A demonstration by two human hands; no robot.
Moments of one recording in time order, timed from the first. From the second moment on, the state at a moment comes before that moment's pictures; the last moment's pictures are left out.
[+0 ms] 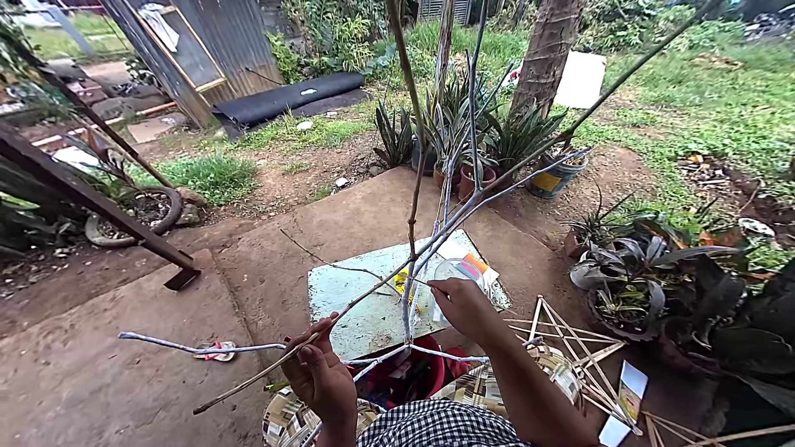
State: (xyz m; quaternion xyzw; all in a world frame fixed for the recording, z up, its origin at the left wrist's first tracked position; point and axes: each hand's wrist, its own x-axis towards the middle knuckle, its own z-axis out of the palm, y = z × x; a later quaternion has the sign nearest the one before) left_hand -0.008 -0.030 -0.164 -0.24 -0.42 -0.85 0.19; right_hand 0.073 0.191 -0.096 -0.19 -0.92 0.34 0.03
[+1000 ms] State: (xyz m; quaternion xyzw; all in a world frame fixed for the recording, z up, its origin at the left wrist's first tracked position) left_hand -0.009 -0.027 -0.161 -0.23 -0.41 -0.86 0.19; right_hand 0.073 0.181 -0.175 -0.13 -0.88 0.36 0.27
